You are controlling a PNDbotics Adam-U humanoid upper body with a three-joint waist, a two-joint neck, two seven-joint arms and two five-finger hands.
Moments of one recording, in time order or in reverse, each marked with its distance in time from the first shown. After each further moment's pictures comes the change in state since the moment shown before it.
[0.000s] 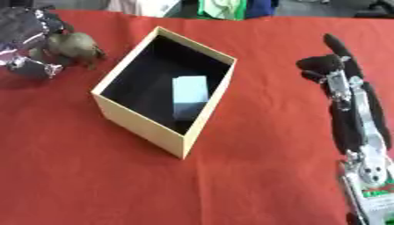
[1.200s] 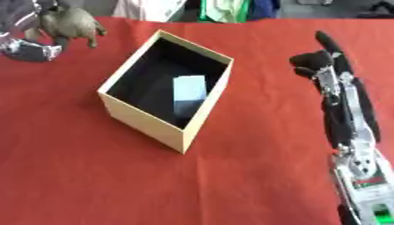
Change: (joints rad) left arm -0.003 -0.003 -0.043 -0.135 0.066 0.013 -0.028; right arm 0.036 0.016 0.000 -0.001 0.000 0.003 0.004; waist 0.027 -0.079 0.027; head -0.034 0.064
